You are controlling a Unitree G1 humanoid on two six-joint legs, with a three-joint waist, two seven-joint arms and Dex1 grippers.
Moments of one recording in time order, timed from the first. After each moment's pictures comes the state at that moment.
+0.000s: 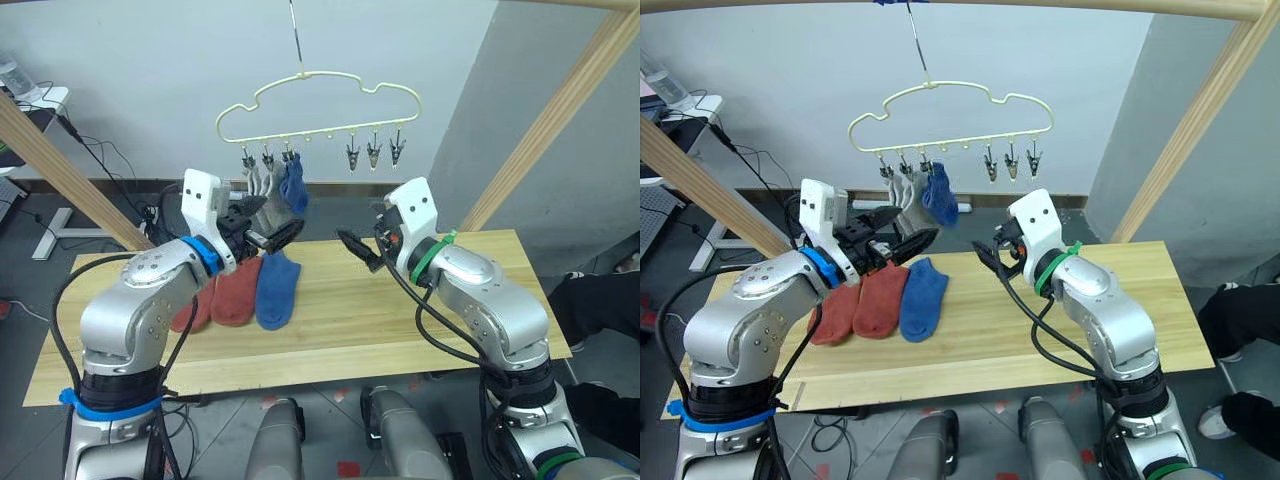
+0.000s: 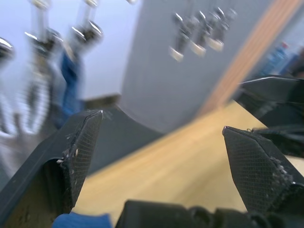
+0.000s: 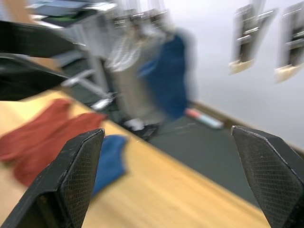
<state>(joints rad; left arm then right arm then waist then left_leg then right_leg) -0.38 0.52 0.17 -0.39 -0.52 0.71 -0.47 -0.52 -0.19 0.16 -0.44 0.17 0.86 0.25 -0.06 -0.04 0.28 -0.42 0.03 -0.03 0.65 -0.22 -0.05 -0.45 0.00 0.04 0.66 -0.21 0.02</state>
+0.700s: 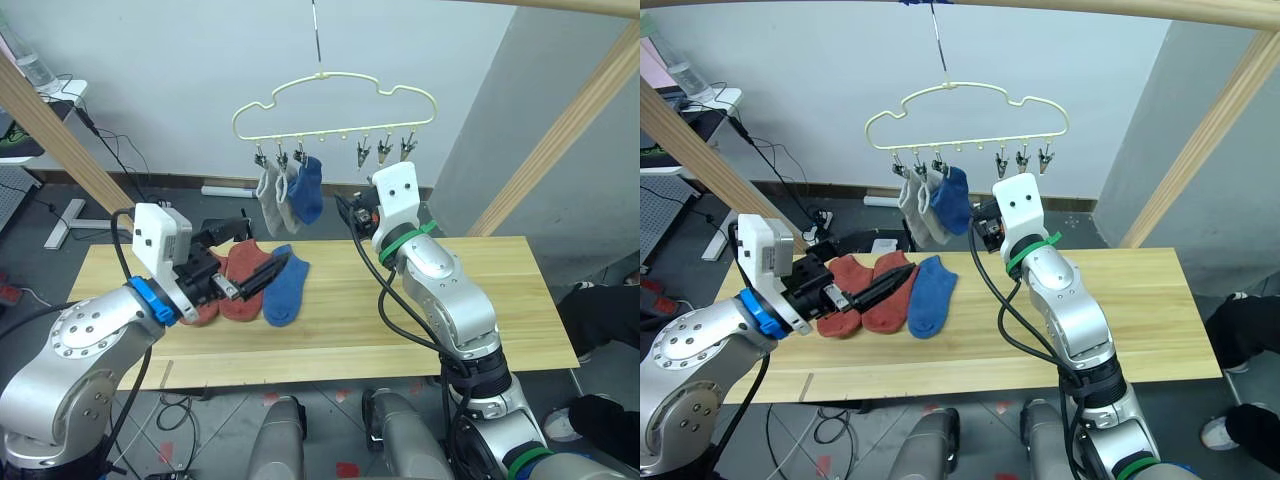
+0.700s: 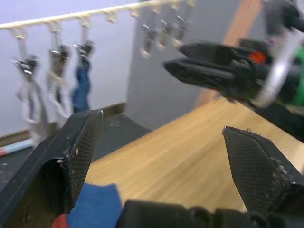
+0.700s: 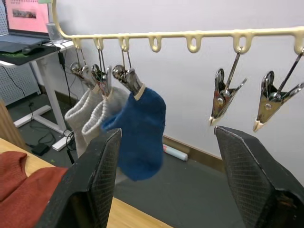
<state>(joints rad) -0.13 0.59 0.33 -0.71 -0.72 0.73 -0.43 -0.58 -0.03 0.21 -0.26 0.05 0.63 0.11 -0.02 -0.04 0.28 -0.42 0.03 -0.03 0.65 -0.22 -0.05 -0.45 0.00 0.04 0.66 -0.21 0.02</state>
